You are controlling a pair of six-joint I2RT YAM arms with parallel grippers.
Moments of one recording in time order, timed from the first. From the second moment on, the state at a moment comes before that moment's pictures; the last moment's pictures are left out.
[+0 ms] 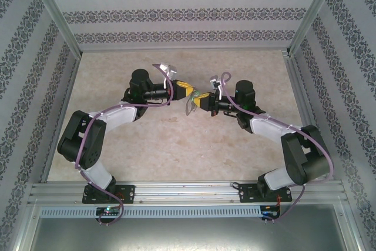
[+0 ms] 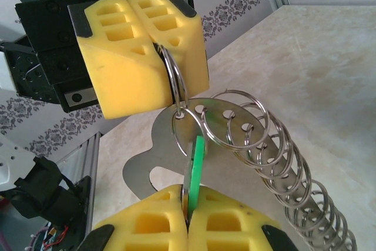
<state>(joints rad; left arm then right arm) -0.39 1.67 0.95 0.72 1.00 -0.38 0.35 1.47 0.69 0.57 -0.96 0.37</state>
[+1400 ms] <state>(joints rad) -0.39 1.70 0.89 0.89 0.97 -0.45 0.26 1.28 0.56 0.46 -0.75 0.45</state>
